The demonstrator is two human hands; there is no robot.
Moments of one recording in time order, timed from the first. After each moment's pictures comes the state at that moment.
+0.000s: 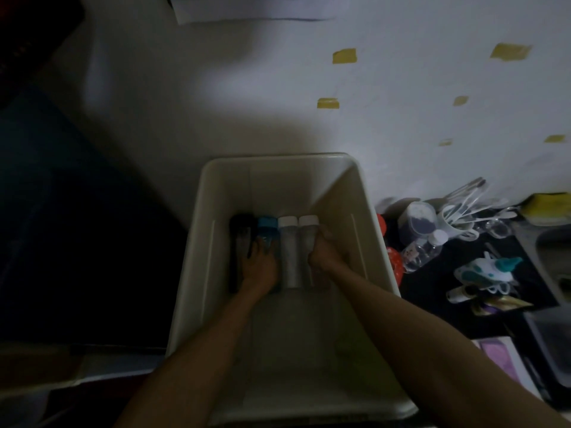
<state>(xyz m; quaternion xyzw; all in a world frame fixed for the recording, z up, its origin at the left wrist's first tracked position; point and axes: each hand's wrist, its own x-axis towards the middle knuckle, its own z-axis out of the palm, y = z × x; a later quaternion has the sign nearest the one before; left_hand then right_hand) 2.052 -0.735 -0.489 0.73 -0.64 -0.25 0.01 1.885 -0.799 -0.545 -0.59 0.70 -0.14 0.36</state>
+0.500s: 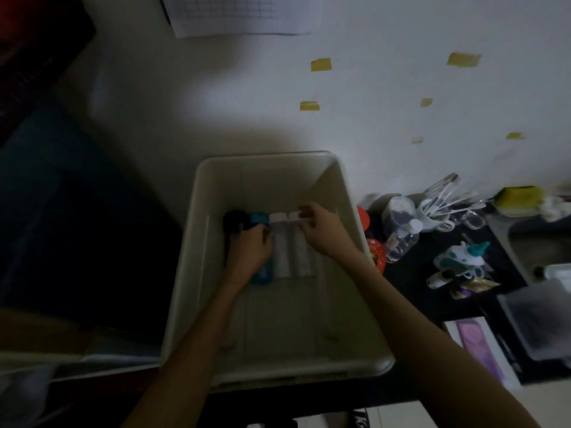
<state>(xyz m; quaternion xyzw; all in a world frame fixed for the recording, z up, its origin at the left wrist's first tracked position) 2.046 -0.703 -0.383 0.69 -0.63 -0.30 0.19 1.871 -0.728 -0.359 -0.67 0.62 -0.24 0.33</state>
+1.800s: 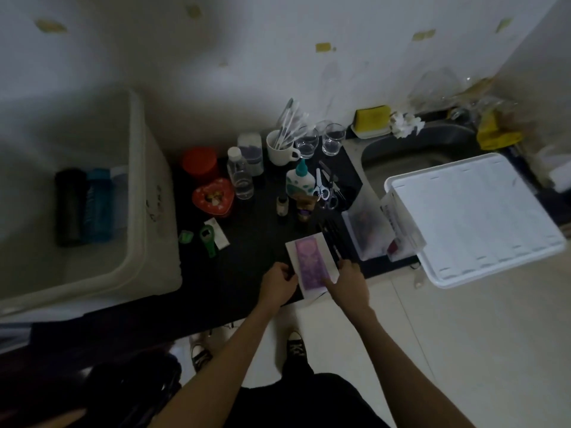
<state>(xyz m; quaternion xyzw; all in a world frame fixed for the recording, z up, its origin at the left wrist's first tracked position) 1.616 -0.504 -0.505 0.68 -0.50 -0.53 0.09 1.452 -0.466 -0.523 -0.47 0.82 -0.09 0.30</state>
